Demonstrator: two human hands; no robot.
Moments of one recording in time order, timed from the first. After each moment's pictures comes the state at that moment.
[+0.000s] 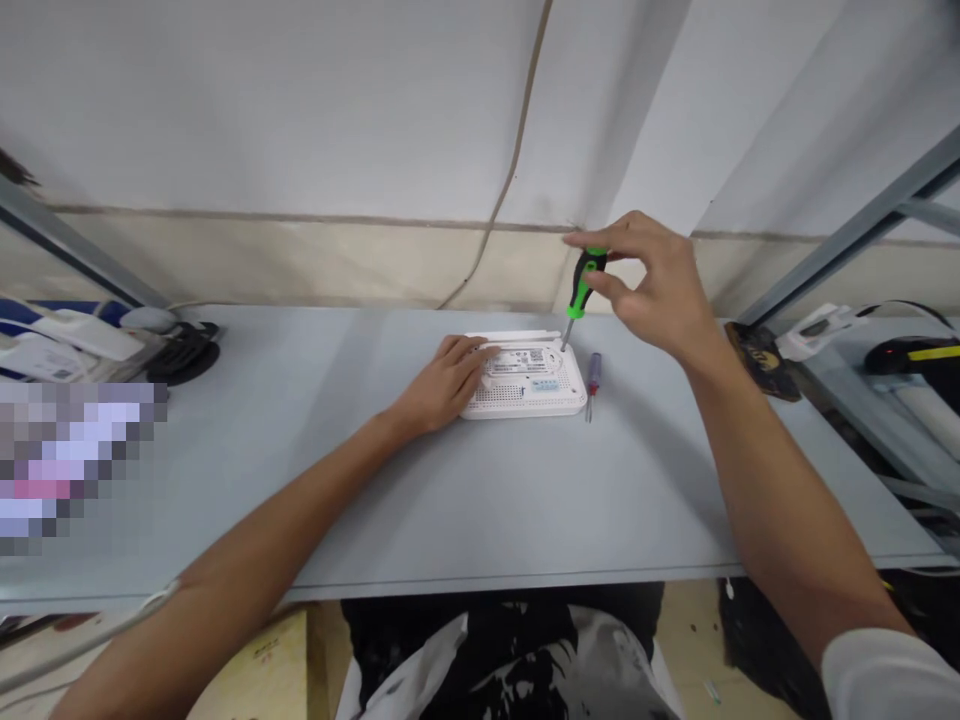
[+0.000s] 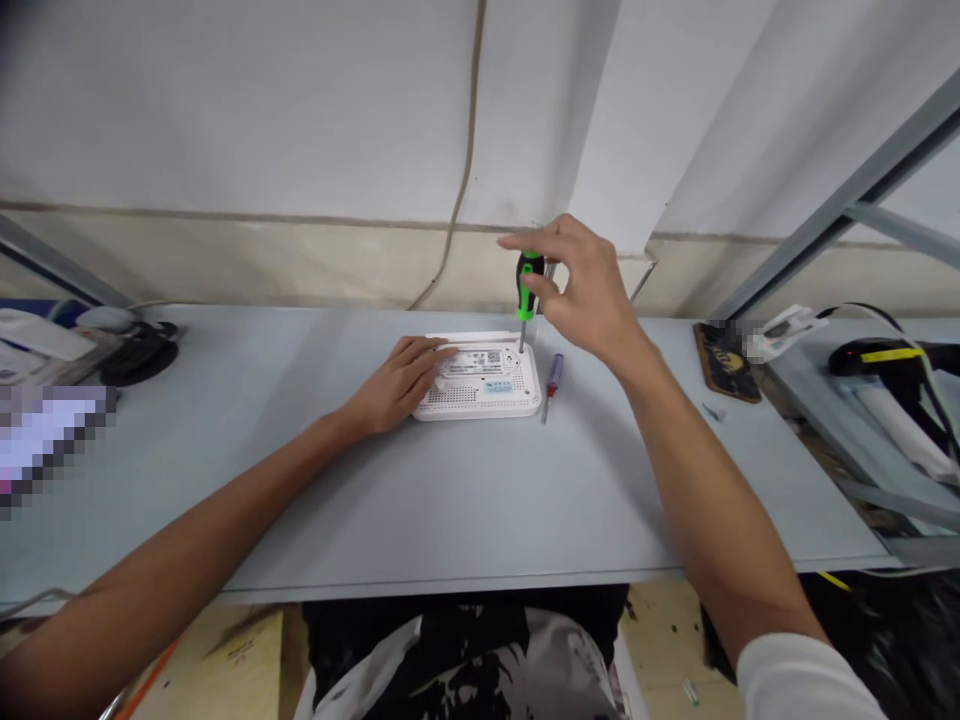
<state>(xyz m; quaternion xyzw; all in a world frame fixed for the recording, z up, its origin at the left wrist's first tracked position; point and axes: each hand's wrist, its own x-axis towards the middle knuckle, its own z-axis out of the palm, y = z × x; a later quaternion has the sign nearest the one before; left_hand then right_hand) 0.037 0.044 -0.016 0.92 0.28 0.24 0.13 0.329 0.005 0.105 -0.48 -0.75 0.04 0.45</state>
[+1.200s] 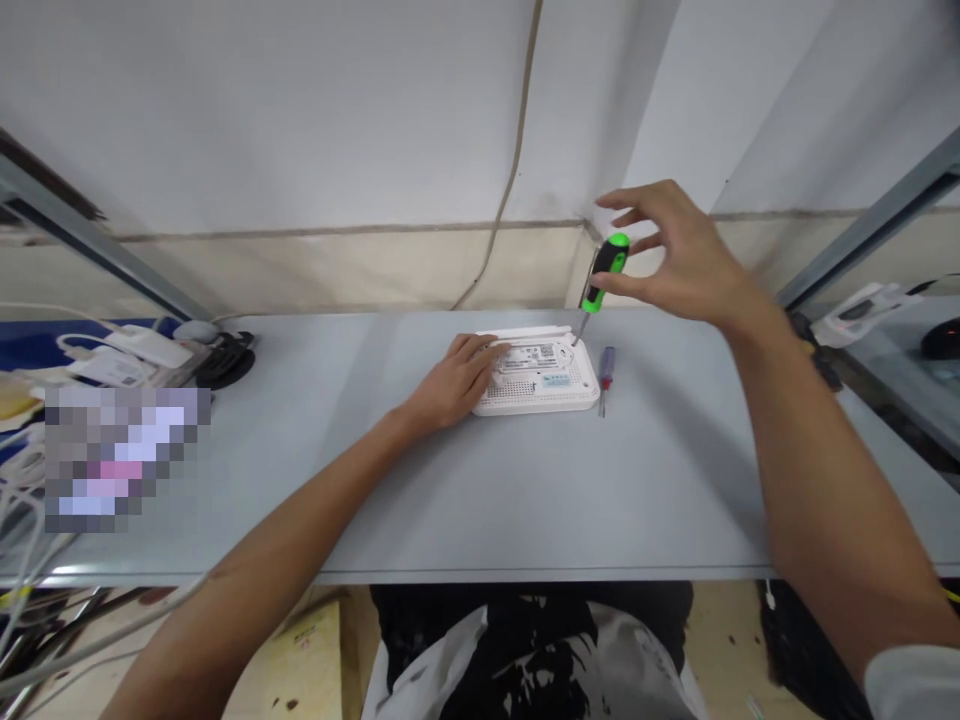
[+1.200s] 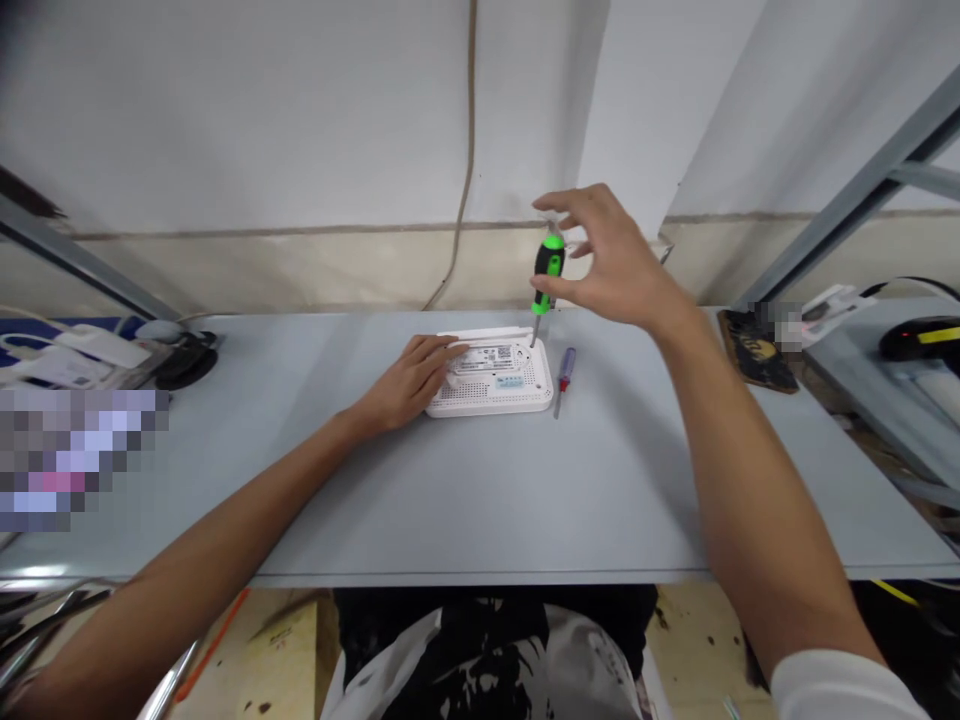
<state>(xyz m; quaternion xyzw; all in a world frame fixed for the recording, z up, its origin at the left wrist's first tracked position) 0.036 0.039 -0.010 0.93 0.28 0.21 0.12 0.358 0.012 0.103 -0.49 -0.77 0.05 0.40</state>
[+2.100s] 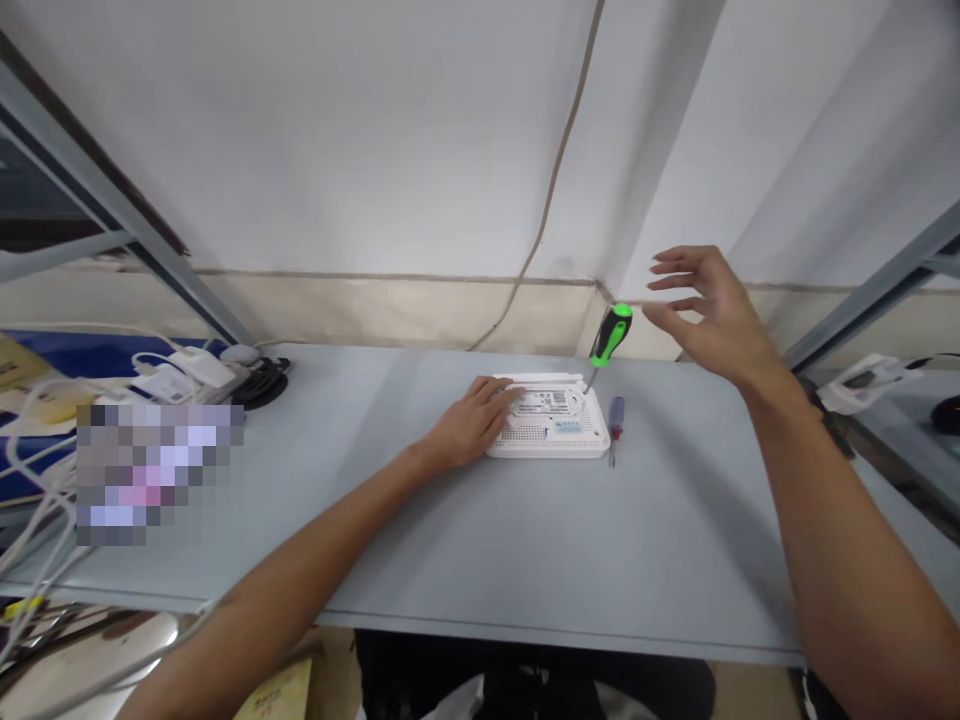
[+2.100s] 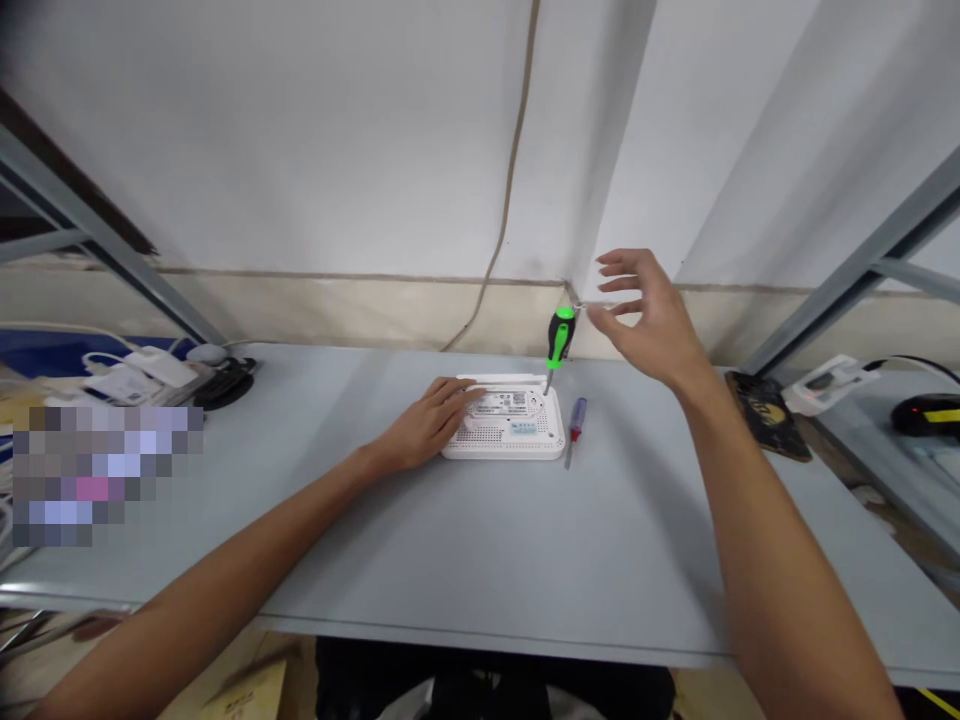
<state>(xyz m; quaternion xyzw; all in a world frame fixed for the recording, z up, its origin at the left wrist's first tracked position) 0.029 0.034 -0.009 0.92 0.31 0.20 0.13 0.374 0.013 0.102 -0.50 -0.71 0.06 0.50</state>
